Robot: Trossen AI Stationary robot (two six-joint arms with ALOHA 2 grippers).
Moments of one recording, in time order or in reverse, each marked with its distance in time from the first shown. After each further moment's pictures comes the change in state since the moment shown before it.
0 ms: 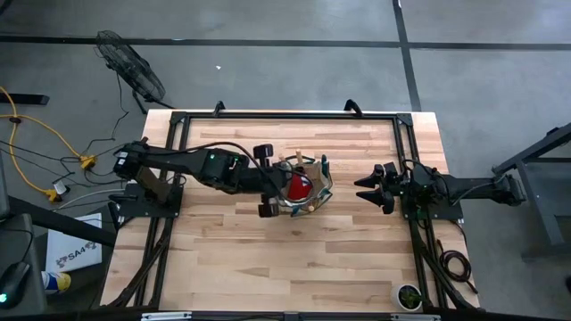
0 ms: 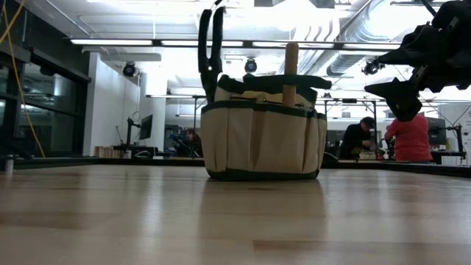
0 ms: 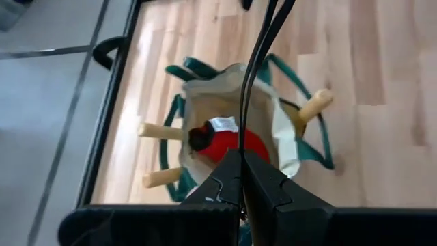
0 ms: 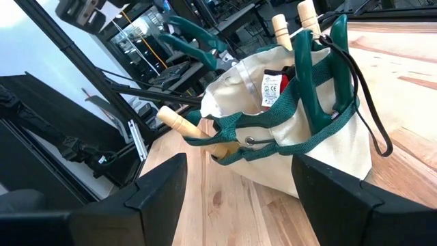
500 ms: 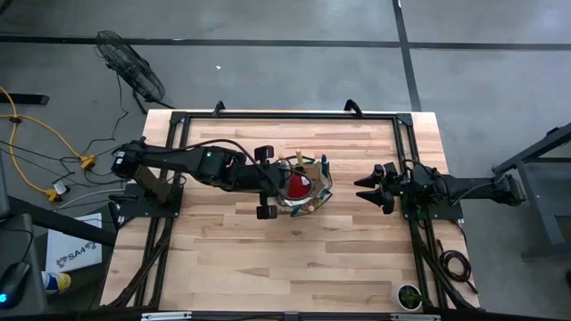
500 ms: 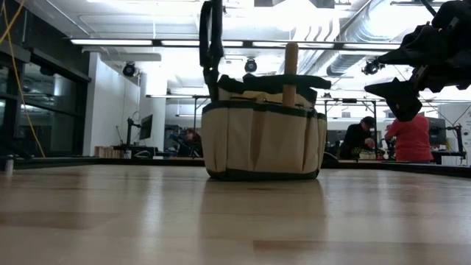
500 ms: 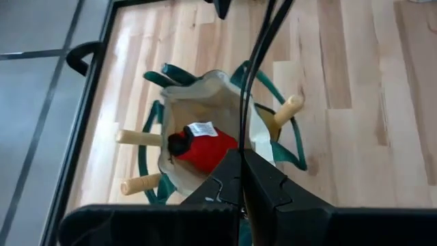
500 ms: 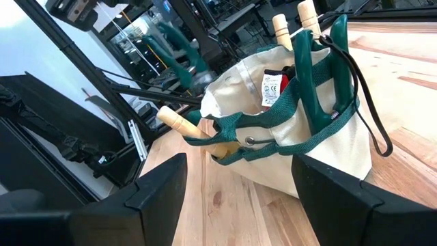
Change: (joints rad) left arm 0.000 -0.015 0.002 0.019 0.094 0.000; right arm 0.000 0.000 0.000 0.000 0.000 0.000
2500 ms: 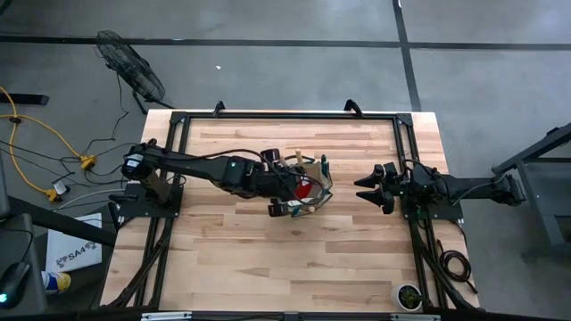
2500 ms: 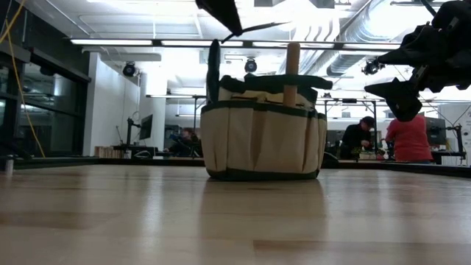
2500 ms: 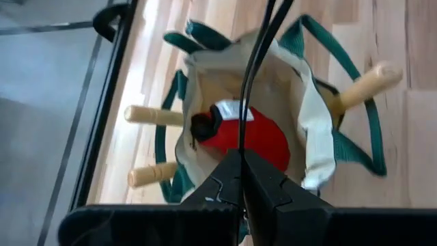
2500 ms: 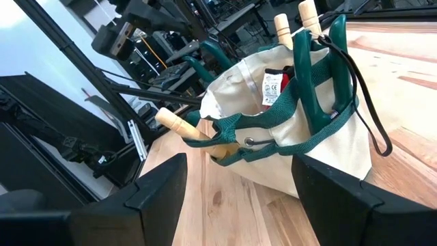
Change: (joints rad) left arm 0.027 0.078 -0.115 0.076 -0.141 -0.030; right arm 0.000 0.000 0.000 -0.002 0.001 0.000
